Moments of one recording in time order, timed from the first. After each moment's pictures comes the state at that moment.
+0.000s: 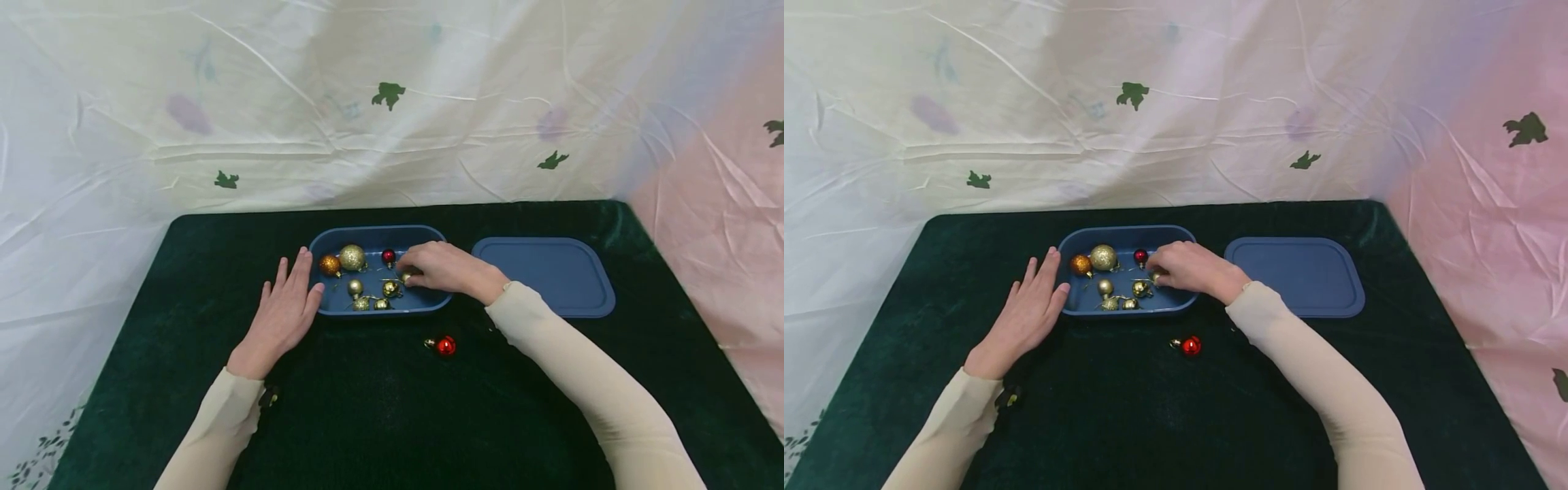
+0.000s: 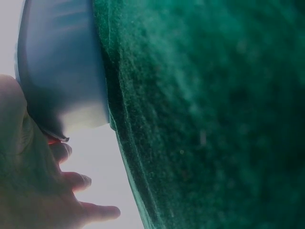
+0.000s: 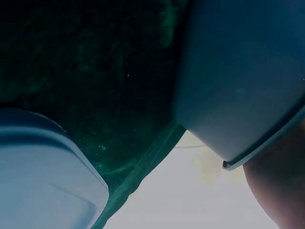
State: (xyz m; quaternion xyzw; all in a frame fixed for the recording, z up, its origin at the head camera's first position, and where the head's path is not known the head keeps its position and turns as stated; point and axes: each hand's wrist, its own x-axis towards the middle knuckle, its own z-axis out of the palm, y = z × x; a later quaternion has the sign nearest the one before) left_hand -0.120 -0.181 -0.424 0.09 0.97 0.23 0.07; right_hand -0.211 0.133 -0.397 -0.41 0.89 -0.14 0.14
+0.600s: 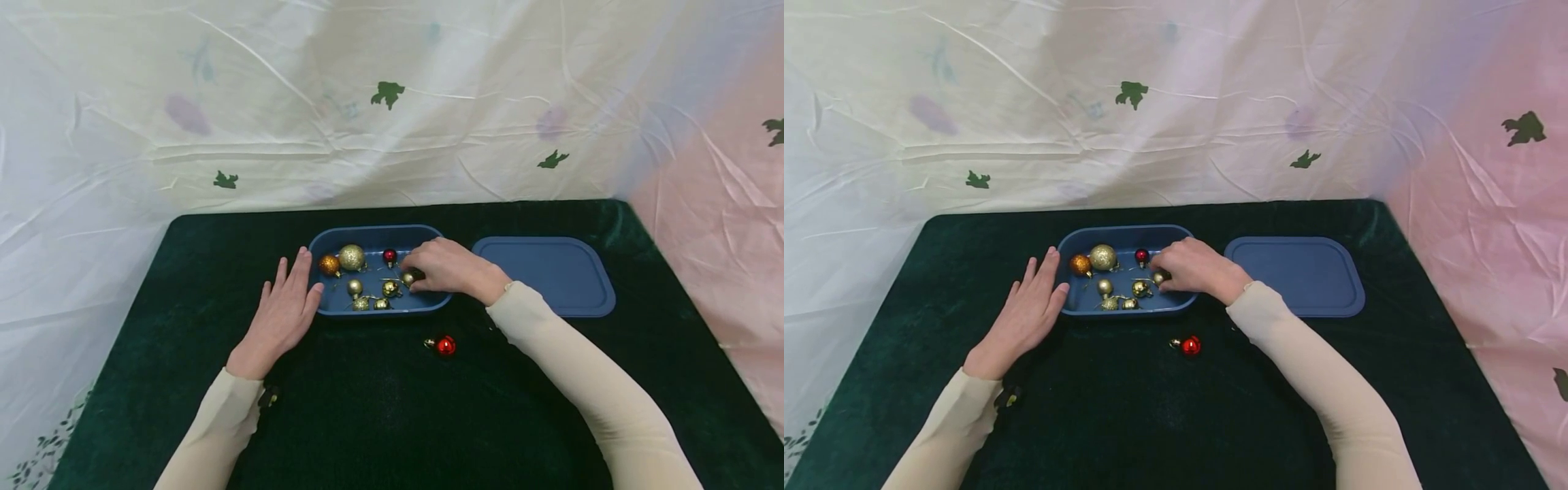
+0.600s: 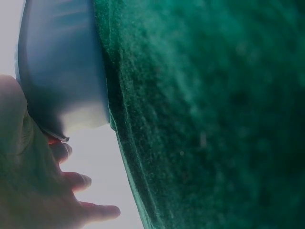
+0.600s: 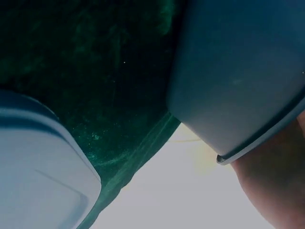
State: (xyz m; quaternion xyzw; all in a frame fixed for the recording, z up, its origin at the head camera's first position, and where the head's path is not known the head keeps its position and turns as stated) left_hand -0.119 -0.183 -0.424 0.09 0.97 0.22 0.07; right_hand -0.210 0.134 -0.396 -0.42 0.90 -0.08 0.11
